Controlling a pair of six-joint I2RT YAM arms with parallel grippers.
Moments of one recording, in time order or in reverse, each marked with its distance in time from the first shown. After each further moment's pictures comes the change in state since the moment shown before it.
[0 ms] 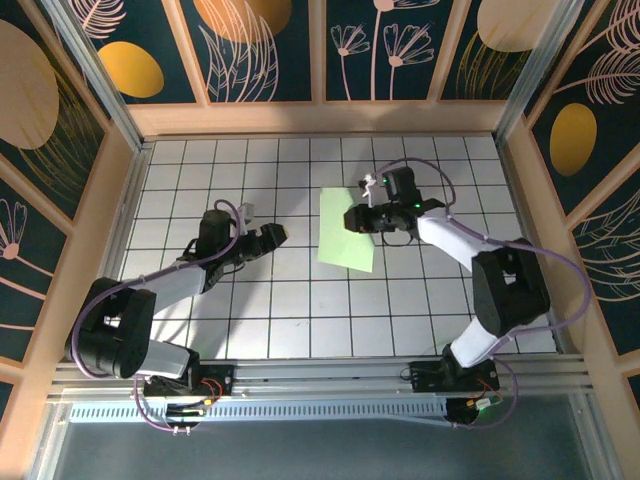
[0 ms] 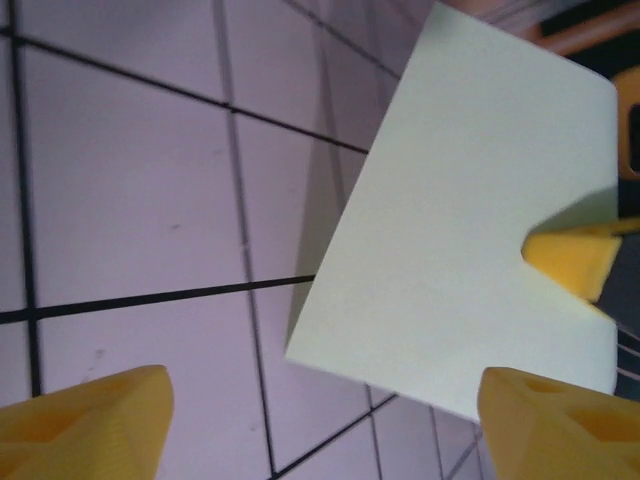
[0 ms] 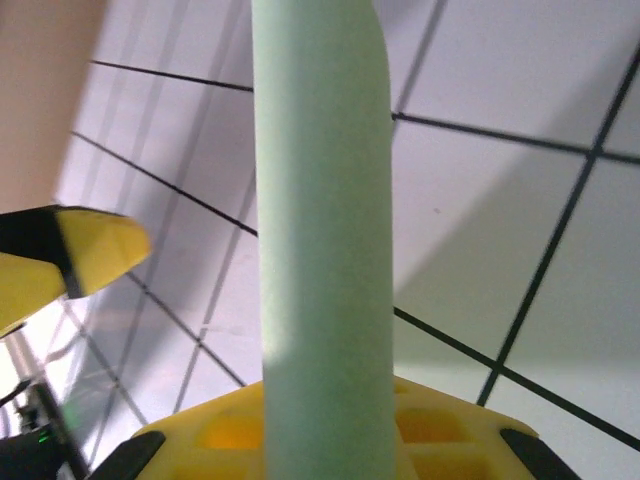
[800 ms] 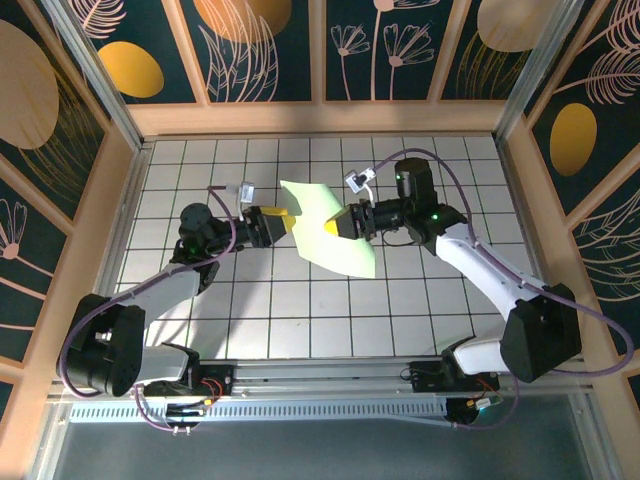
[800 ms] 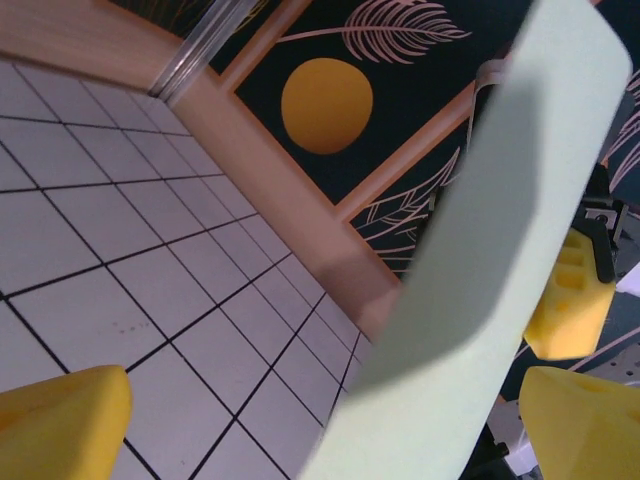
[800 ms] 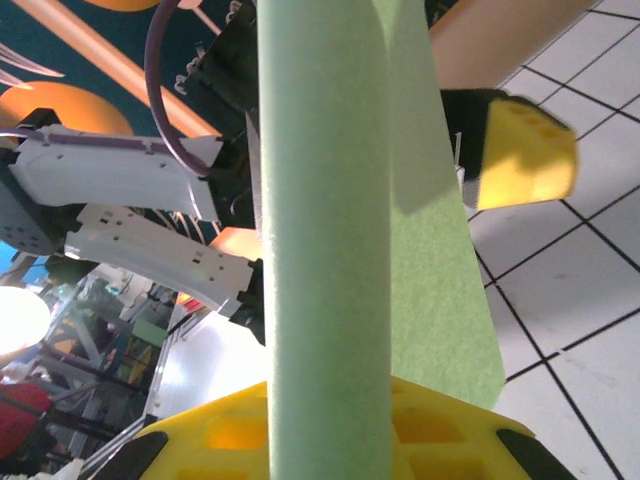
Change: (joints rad) left arm -0.004 -0.085 0.040 0.425 0.340 -0.011; right arm 0.080 -0.252 -0.015 0.145 -0.554 0.009
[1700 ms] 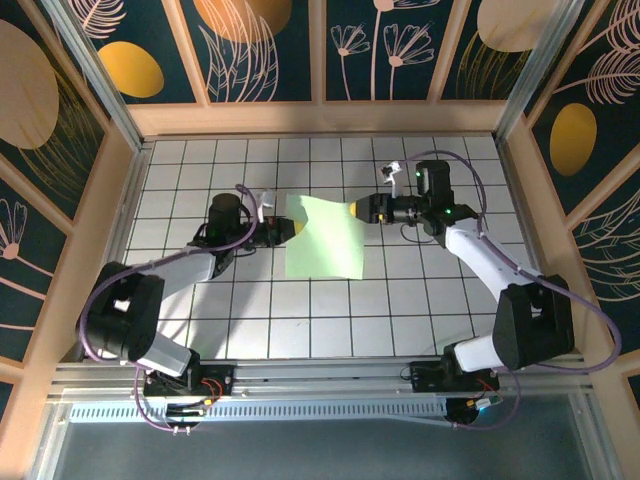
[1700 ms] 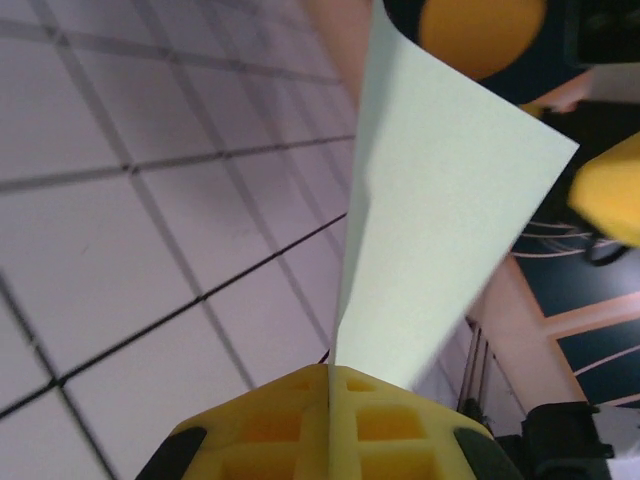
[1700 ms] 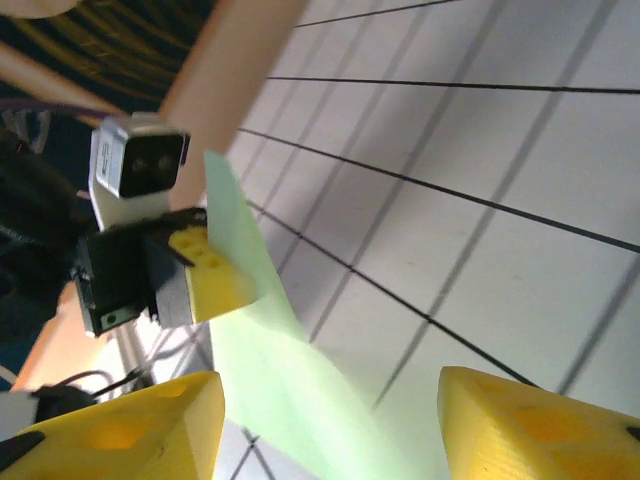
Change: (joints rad) left arm -0.051 0.226 0.117 -0.399 -0.135 0.174; right arm -0.197 0.062 -0.066 -0.063 0.372 0.006
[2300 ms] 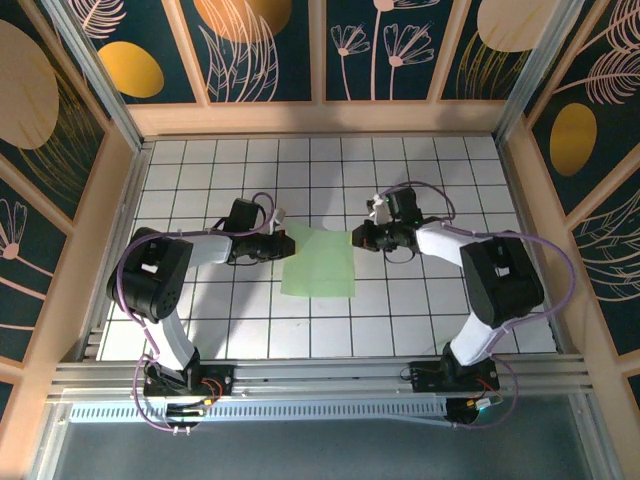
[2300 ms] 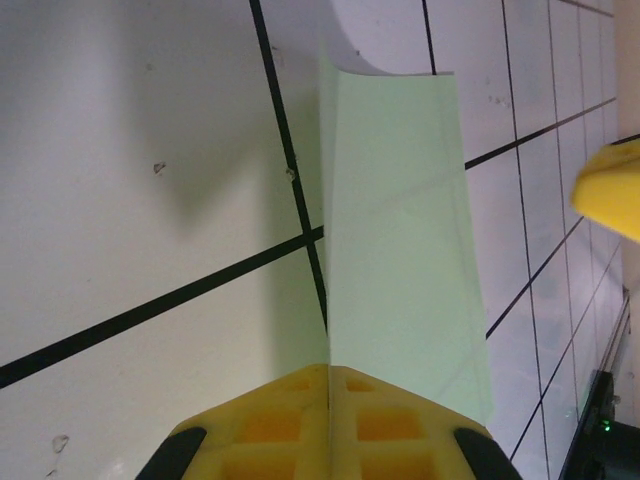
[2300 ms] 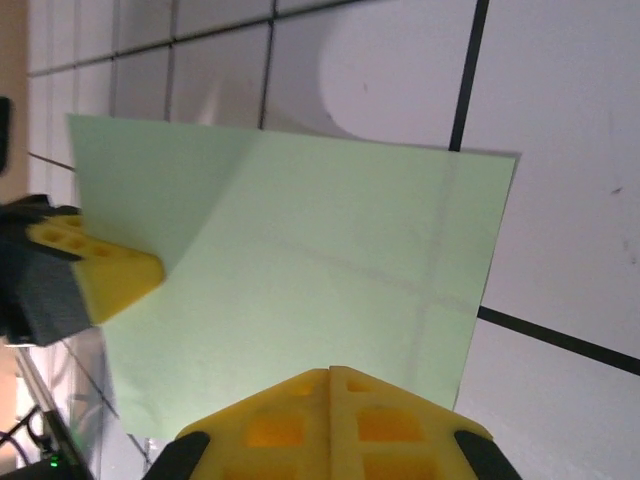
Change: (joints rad) left arm 0.000 0.238 0.142 -0.355 -0.113 0.150; right arm 0.103 0.289 -0.090 0.074 0.207 0.159
